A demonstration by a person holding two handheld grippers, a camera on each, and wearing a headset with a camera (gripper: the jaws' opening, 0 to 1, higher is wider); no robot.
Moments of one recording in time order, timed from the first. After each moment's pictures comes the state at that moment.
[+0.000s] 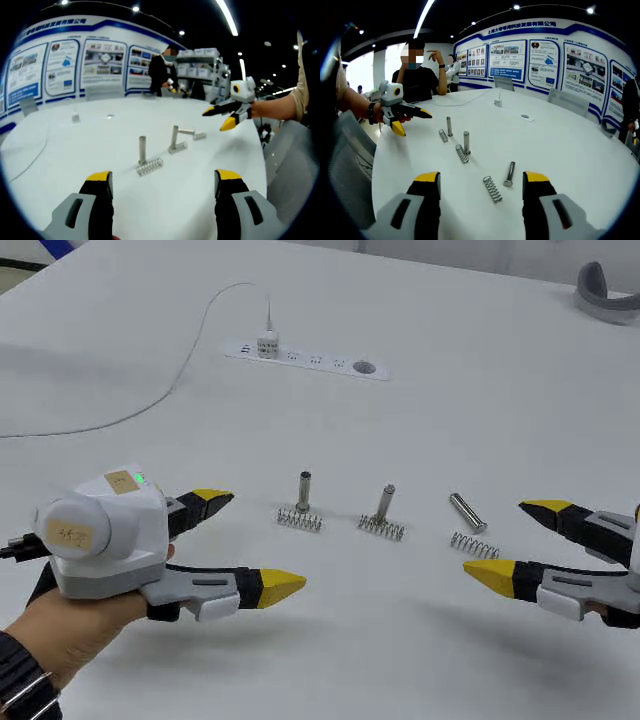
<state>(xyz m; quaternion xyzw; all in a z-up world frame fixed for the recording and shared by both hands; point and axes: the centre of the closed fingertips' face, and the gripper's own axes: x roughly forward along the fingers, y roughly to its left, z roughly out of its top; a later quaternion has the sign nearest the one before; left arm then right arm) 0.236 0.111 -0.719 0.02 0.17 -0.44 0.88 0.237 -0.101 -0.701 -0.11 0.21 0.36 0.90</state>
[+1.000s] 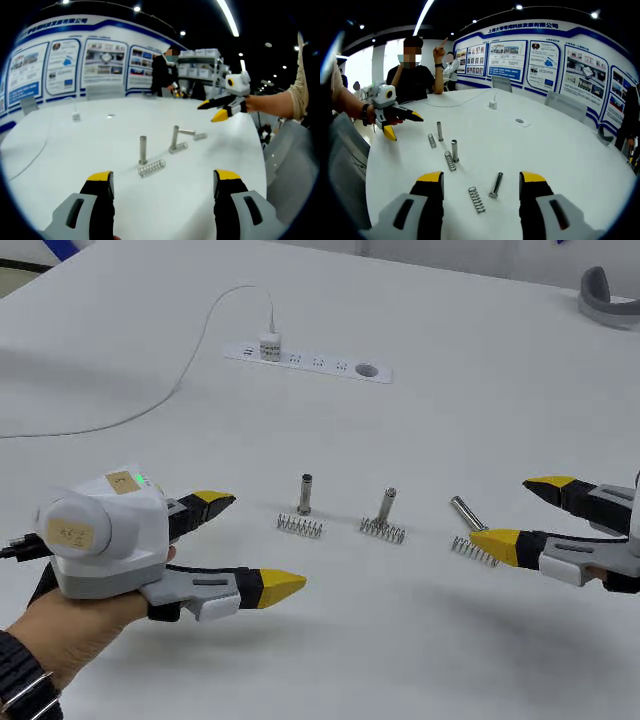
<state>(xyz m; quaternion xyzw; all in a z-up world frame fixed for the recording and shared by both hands) 0.236 0.111 -0.719 0.02 0.17 -0.44 0.88 0.266 -0.106 -0.684 -0.14 0.21 0.35 0.90</state>
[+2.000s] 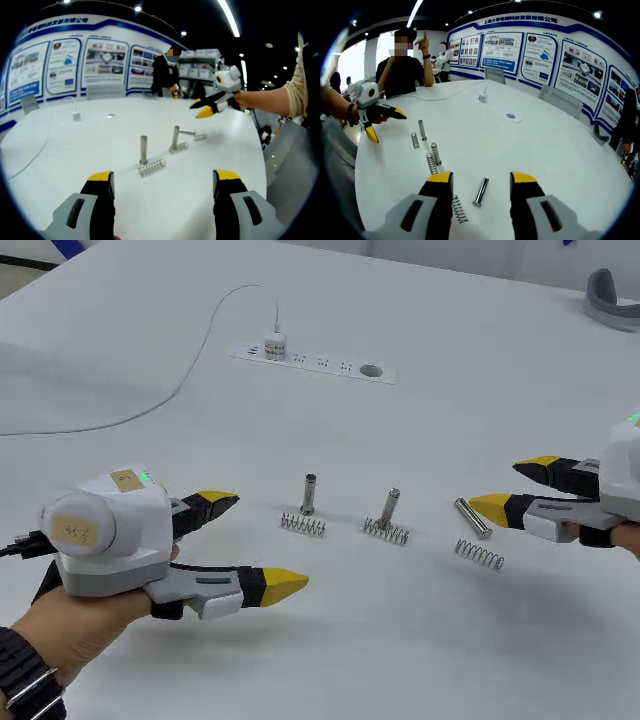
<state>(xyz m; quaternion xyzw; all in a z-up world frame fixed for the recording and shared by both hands) 0.236 0.112 -0.719 0.01 0.17 -0.44 0.88 0.303 -0.110 -0.690 -0.16 0.24 0.31 0.91</state>
